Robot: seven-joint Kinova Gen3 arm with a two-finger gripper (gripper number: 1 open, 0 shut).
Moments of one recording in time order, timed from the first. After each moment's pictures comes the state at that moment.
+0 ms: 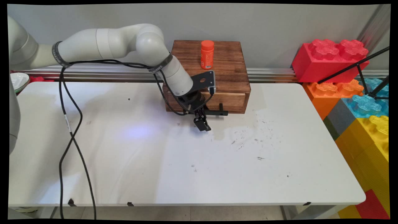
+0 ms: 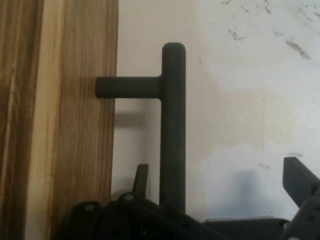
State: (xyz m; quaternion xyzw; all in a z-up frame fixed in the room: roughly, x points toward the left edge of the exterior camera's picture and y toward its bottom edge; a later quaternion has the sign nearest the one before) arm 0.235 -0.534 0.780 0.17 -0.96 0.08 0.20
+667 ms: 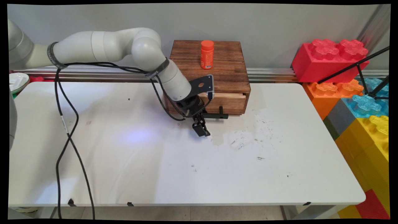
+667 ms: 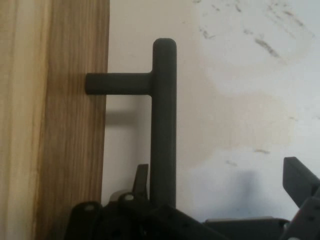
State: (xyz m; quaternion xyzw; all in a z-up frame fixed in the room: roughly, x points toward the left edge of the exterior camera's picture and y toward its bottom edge) arm 0.232 -0.513 0.777 0.17 -0.96 0.08 0.20
